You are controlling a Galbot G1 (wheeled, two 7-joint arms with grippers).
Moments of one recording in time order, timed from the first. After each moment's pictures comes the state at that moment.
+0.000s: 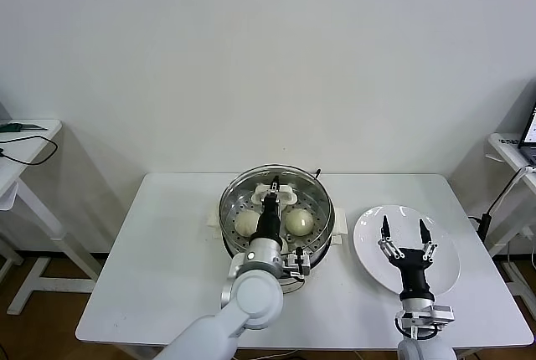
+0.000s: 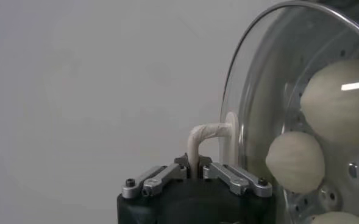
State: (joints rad) left arm 0.84 -1.33 0.30 -1.83 1.37 0.74 0.27; right arm -1.42 1.32 0.61 1.71 0.33 0.43 0.05
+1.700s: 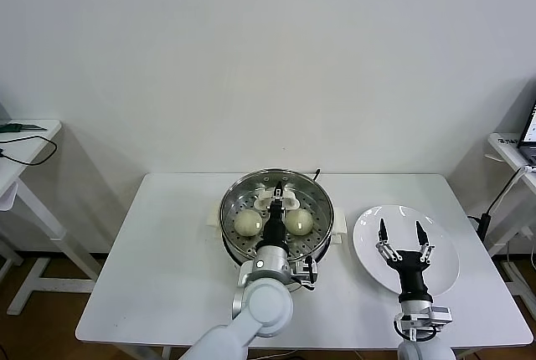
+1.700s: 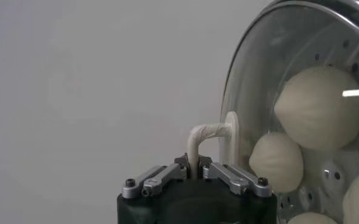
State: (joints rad) left arm 0.89 -1.40 0.28 -1.78 1.49 0.74 0.26; right arm -1.41 1.32 0.61 1.68 0.32 0.44 0.02
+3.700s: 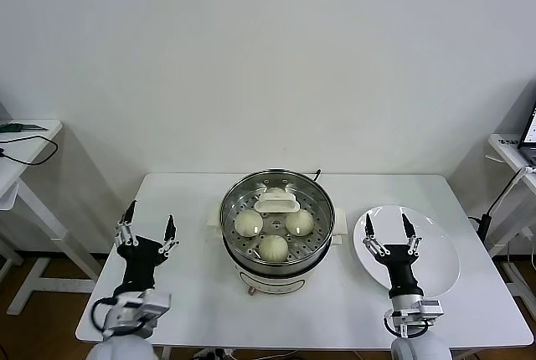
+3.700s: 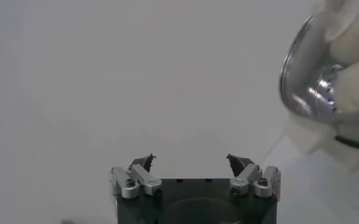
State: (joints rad) left arm 1.54 -1.35 -0.46 -2.27 0.62 0.37 -0.09; right arm -1.42 1.30 0.56 1.78 0.28 0.36 0.04
